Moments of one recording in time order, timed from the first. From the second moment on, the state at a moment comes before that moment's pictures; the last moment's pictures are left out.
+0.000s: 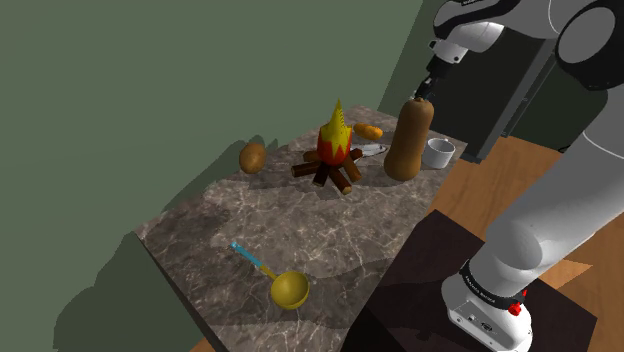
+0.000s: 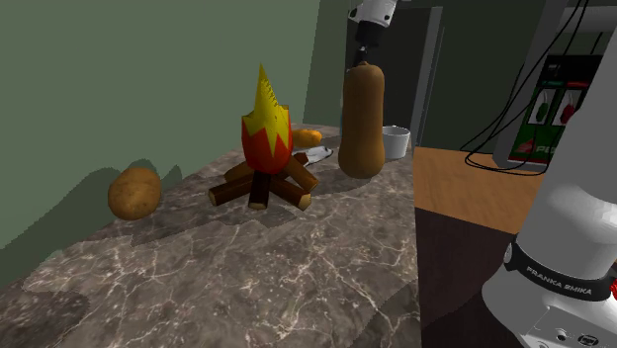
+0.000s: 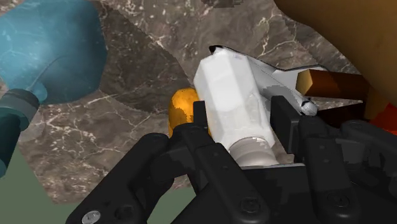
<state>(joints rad) -0.21 -0.01 -0.42 -1.93 0.29 1.97 -1.00</state>
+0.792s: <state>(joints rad) -0.21 0.04 -0.42 -2.04 0.33 2.11 -1.06</state>
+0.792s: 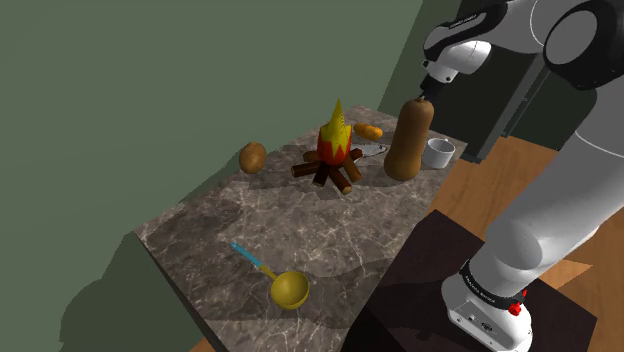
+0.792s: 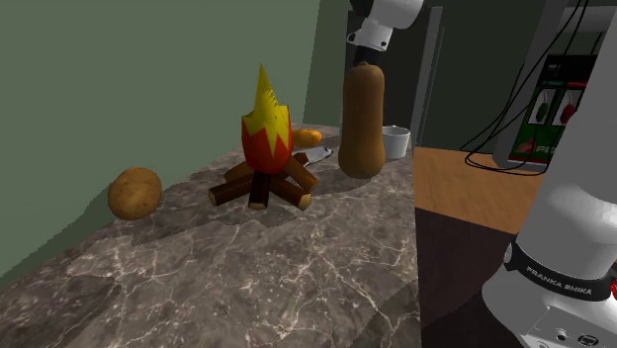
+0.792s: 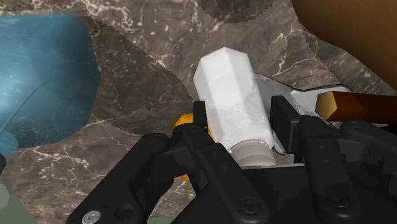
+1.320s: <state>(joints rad) -0.22 0.08 -0.42 -2.09 0.37 2.19 -1.11</state>
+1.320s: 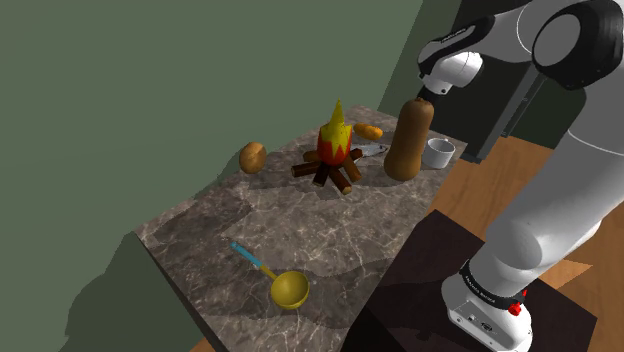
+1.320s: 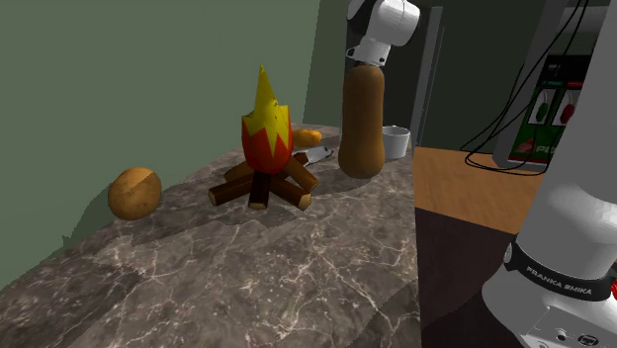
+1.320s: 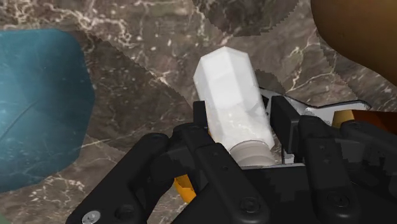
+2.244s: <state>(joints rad) -0.22 0.15 -0.41 -2.14 0.44 2.28 -1.17</state>
